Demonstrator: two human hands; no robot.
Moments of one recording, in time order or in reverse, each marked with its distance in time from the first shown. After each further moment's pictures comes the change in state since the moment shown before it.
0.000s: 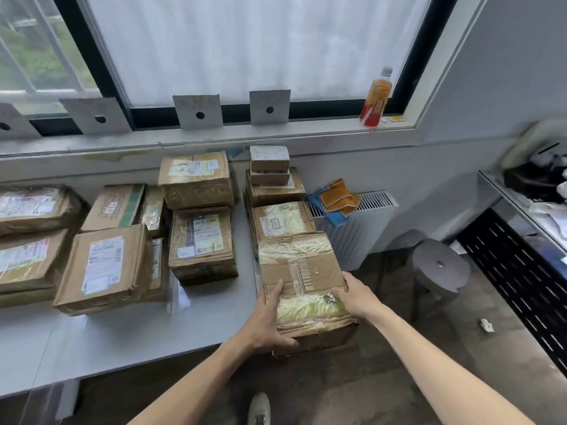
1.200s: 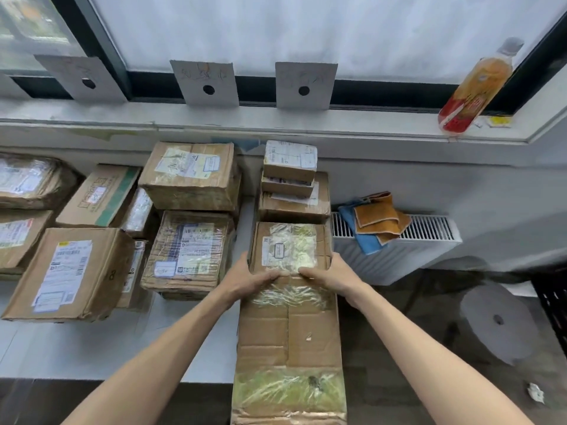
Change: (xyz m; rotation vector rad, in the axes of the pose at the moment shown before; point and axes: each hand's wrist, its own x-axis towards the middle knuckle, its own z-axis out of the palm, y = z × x) left_hand 0.176 0.014 -0.110 -0.375 0.303 -0.465; right_hand 0.221 -0.077 -0.037 0.171 -0.311 -0.023
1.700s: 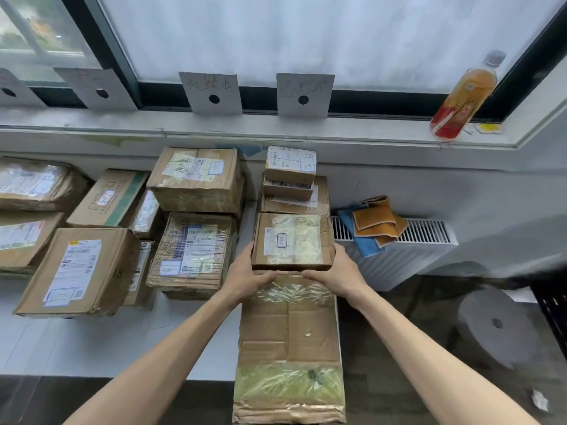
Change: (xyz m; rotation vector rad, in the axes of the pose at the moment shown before) left_hand -0.020 0.006 0.003 0.029 0.159 0.125; right_hand -0.030 -0.011 0.000 -0.168 0.195 -0.175
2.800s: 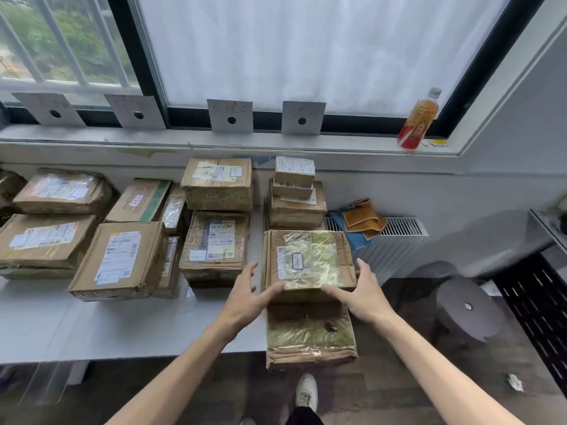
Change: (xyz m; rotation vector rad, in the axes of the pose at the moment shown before) left_hand -0.146 -0.040 -0.039 -0.245 -0.083 0.074; right_hand -0.175 0.000 0.018 0.042 0.136 0.053
